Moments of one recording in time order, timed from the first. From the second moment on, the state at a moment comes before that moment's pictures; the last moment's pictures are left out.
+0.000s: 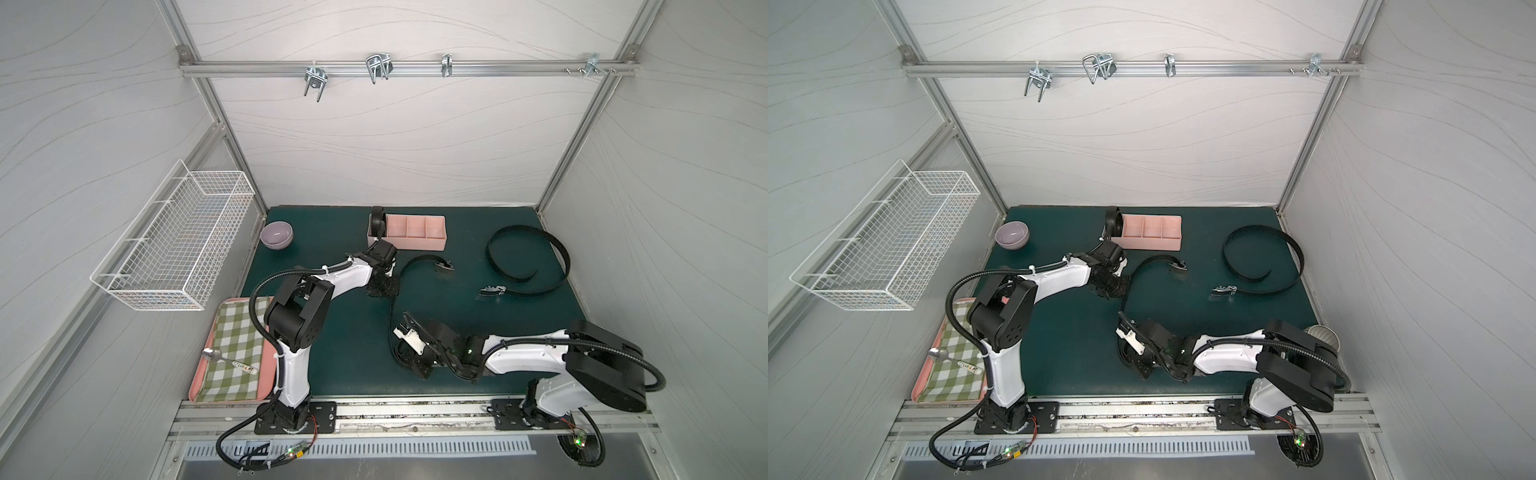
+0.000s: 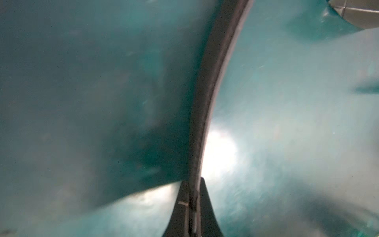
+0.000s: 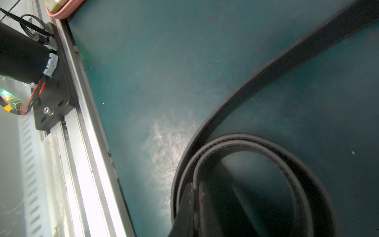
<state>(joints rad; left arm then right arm) -0.55 1.97 1.31 -0.56 0.20 -0.42 1.20 1.46 0.53 0.14 -0.14 0.27</state>
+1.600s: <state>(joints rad) -0.62 1.16 0.38 -0.06 0.55 -0.86 1.29 1.45 0.47 0.25 0.01 0.34</state>
